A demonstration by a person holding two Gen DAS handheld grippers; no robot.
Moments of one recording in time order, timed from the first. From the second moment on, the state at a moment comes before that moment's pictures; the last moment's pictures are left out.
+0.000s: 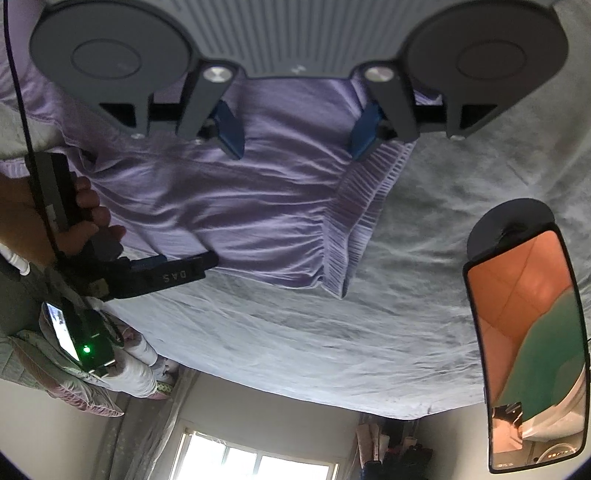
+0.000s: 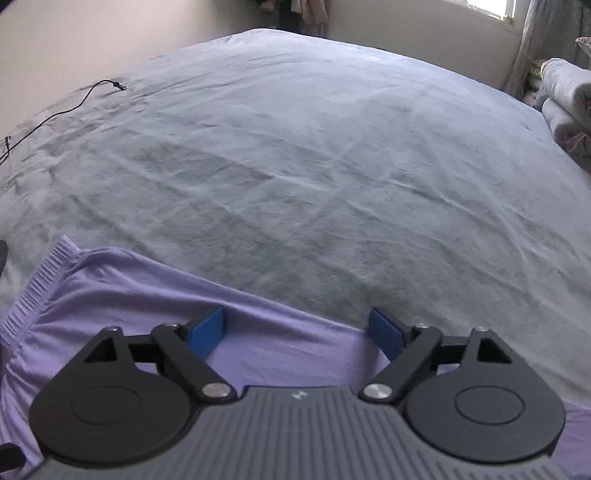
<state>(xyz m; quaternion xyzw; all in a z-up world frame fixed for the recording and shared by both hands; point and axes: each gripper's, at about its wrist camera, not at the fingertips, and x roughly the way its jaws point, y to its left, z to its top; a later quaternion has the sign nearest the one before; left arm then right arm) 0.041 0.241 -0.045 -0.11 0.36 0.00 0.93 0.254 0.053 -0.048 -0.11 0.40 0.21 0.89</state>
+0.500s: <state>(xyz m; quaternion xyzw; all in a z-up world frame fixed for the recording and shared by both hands) 0.041 0.240 -0.044 -0.12 0.36 0.00 0.93 0.253 0.060 -0.050 -0.12 0.40 0.20 0.89</state>
